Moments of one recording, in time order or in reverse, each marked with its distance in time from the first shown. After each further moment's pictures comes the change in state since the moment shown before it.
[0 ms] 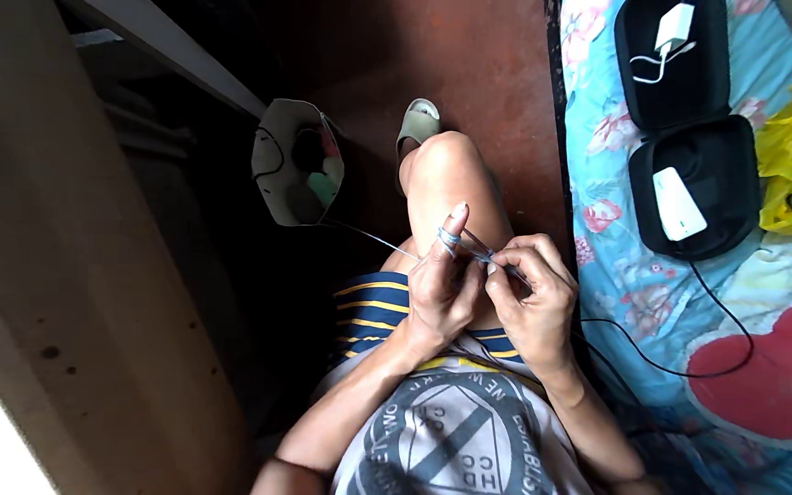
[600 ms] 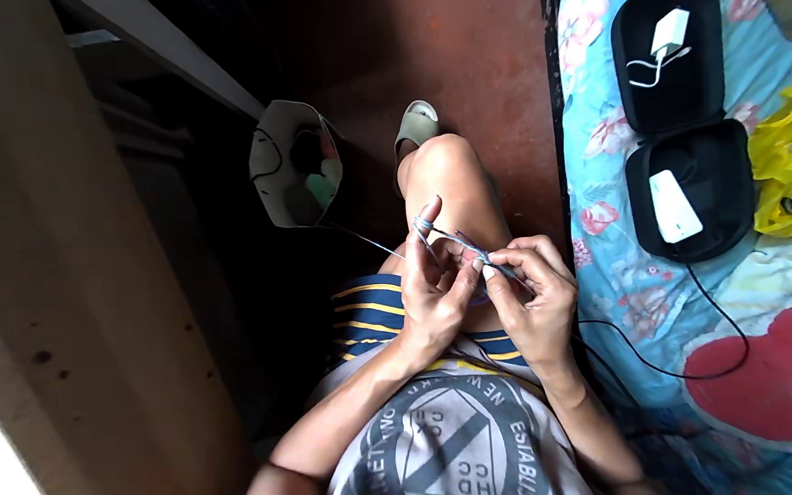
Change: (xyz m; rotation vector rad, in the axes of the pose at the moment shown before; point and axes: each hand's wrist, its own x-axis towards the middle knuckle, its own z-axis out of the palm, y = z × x) left_hand 0.002 0.017 0.002 -0.316 0.107 -0.349; right_hand 0.000 0.004 -0.003 0.130 -0.025 0.060
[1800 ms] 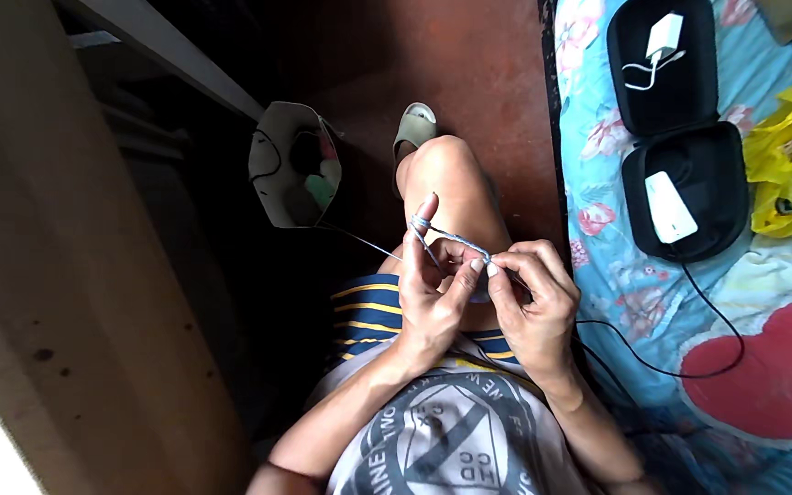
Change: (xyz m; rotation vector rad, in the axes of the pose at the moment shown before) left_hand -0.001 0.013 0.003 -0.033 0.011 -0.058; right_hand -0.001 -0.008 -0.001 -0.155 0.054 -0.104
